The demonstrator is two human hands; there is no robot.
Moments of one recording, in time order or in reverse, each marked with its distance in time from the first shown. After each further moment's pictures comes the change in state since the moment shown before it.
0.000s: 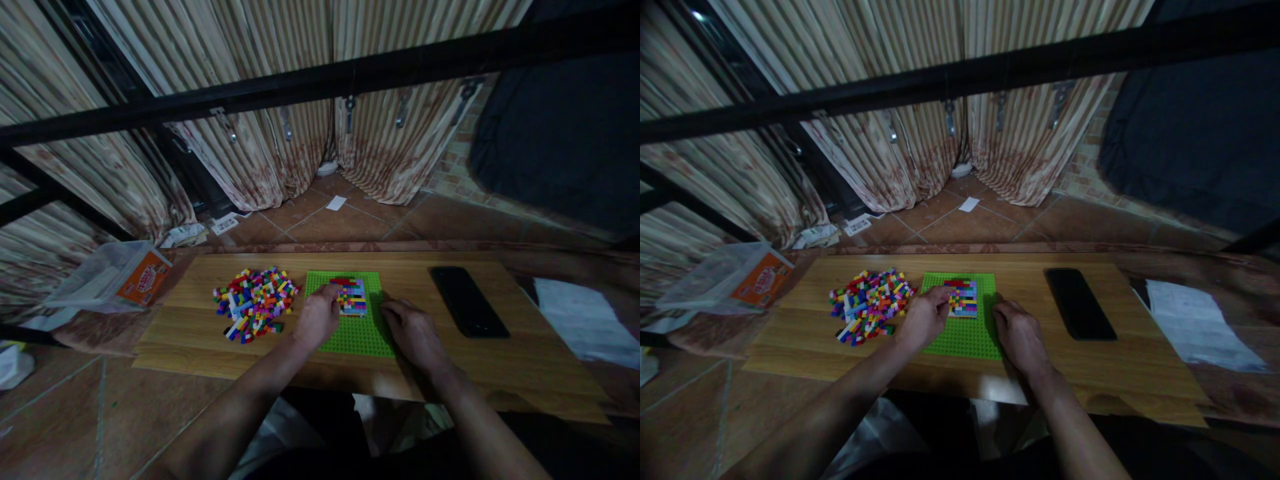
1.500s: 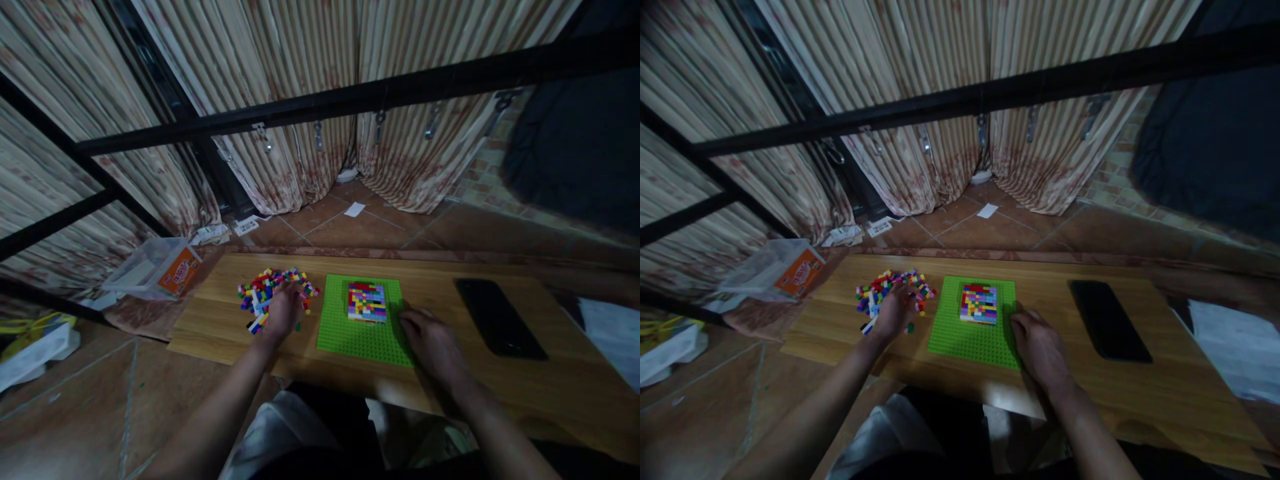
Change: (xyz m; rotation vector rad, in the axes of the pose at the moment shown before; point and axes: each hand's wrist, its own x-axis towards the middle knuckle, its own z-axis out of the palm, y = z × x) left_hand -0.019 -0.089 -0.051 0.080 0.228 -0.190; right_hand -0.002 0.006 0.009 -0.053 0.027 -0.043
